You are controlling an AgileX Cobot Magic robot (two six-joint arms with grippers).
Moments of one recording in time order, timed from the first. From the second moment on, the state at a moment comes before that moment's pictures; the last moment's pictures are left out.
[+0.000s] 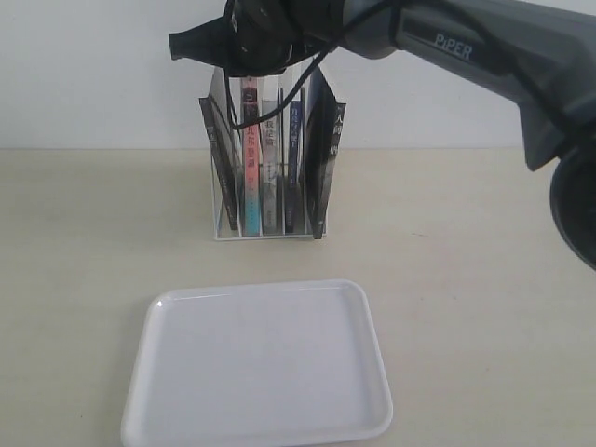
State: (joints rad) left arm -0.11 0.00 0.00 0.11 0.35 -0.17; right arm 0.73 2.23 -2.20 -0.51 0.74 0.69
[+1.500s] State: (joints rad) left arm -0.11 0.00 0.00 0.11 0.35 -0.17; right arm 0.73 2.28 -2.20 -0.52 0.76 0.68
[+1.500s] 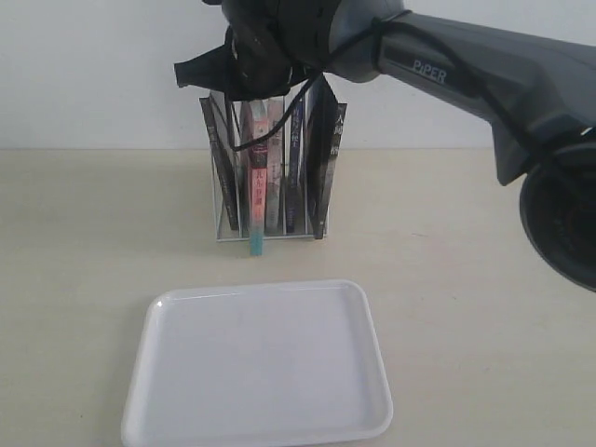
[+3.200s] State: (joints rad) left arm -0.11 0.00 0.00 0.11 0.35 -0.17; right arm 0.64 2.22 -2.20 -0.38 0.80 0.51
